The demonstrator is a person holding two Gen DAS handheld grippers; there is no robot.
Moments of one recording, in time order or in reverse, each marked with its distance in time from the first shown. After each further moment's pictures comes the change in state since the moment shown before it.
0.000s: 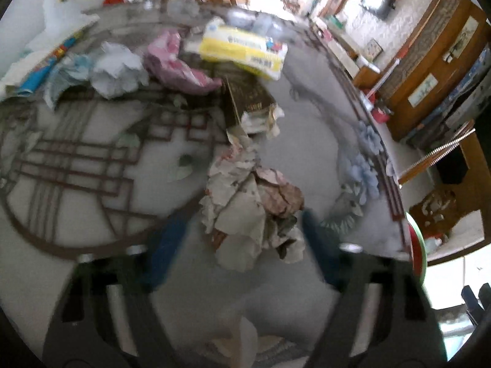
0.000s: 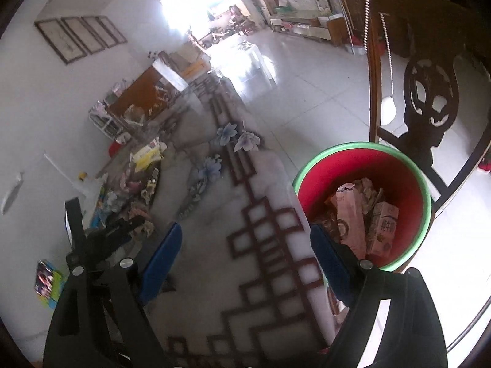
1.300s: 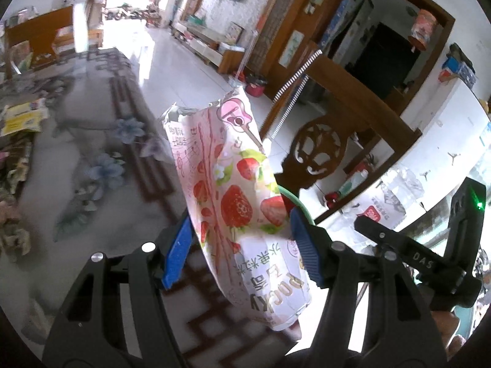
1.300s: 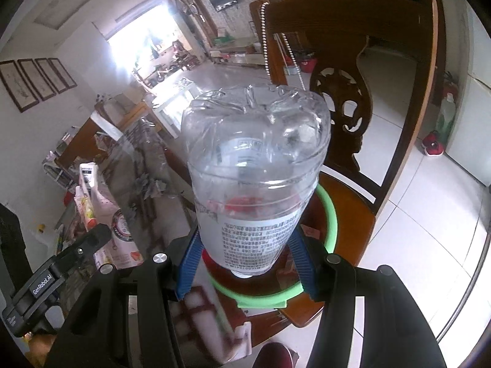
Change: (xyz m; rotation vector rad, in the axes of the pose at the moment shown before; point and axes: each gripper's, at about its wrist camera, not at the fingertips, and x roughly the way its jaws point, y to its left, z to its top) left arm -0.047 -0.237 -0.077 0.459 -0.058 -0.410; right arm -0.045 -0.111 -0.003 0.178 -0.168 -0.206
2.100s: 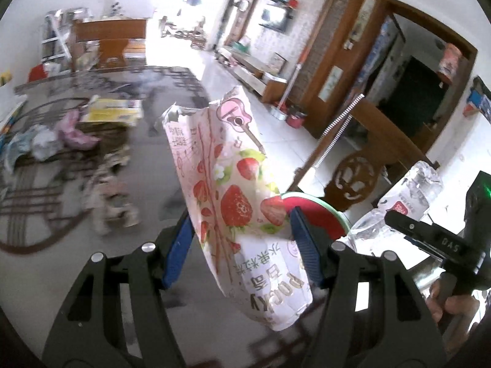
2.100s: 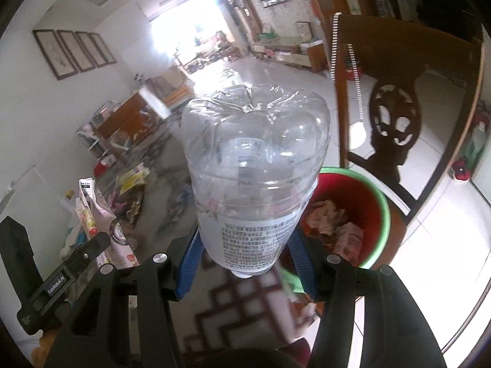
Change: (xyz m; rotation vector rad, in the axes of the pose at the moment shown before) left arm -0.100 0.069 -0.032 -0.103 -0.154 0.155; right arm -0.018 0.074 -0.015 -0.145 0.014 0.128
